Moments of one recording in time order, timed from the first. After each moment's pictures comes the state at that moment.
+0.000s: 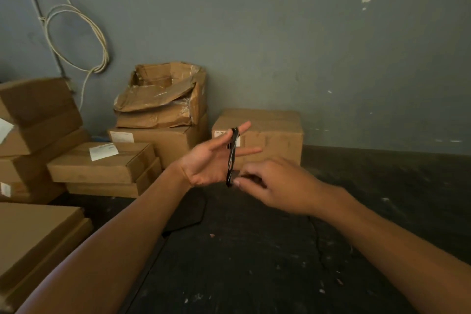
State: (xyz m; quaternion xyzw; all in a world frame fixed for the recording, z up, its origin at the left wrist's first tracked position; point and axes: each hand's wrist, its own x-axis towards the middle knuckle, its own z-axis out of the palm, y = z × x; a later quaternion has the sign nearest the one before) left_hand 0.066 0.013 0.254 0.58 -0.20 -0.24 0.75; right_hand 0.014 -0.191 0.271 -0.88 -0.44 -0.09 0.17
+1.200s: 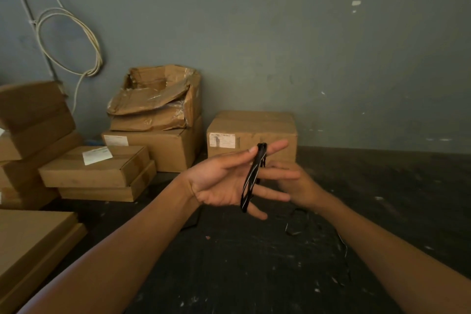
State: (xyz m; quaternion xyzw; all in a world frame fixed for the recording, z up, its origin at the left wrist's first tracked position) left_hand 0.028 -0.033 0.266 0.52 -0.34 -0.42 0.66; right_hand 0.095 -0.236 0.197 -0.80 -0.37 -0.04 0.47
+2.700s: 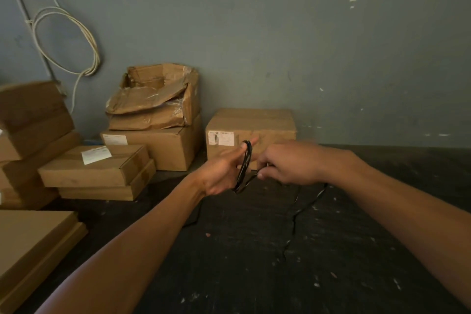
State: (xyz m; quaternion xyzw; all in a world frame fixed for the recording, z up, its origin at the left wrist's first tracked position) left_hand 0.069 -0.031 0.229 0.66 -0.13 -0.16 0.72; right_hand 0.034 -0.216 0.304 -0.92 -0.38 0.00 0.02
